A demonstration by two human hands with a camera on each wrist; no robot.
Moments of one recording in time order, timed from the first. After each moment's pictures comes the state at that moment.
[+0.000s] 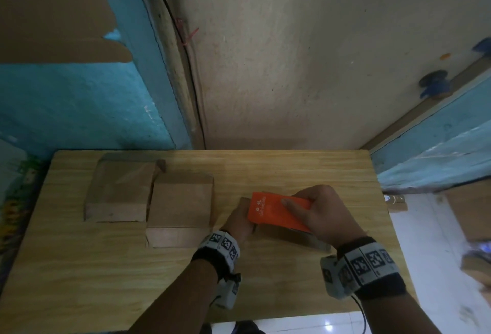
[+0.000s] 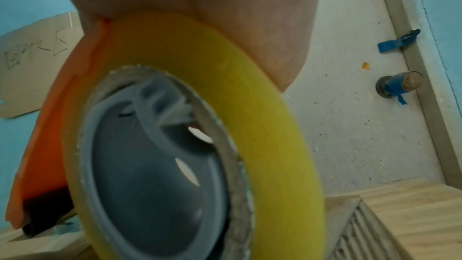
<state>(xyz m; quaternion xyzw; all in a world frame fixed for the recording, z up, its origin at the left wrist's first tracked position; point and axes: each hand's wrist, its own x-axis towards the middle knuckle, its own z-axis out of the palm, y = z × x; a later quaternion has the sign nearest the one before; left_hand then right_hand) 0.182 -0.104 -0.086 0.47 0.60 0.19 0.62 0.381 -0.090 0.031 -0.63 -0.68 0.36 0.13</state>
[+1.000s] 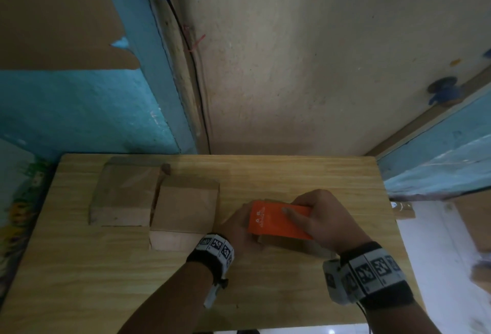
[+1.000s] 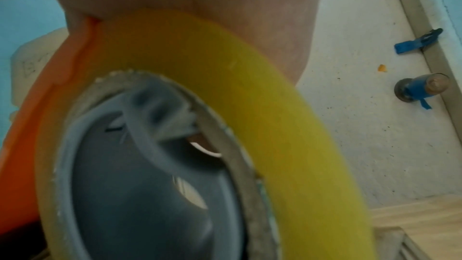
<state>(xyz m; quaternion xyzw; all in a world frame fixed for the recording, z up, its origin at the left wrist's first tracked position) 0.157 -0.106 -0.078 0.62 0.53 0.17 0.56 0.376 -0.080 0.033 -0.59 -0.72 0.35 0.06</state>
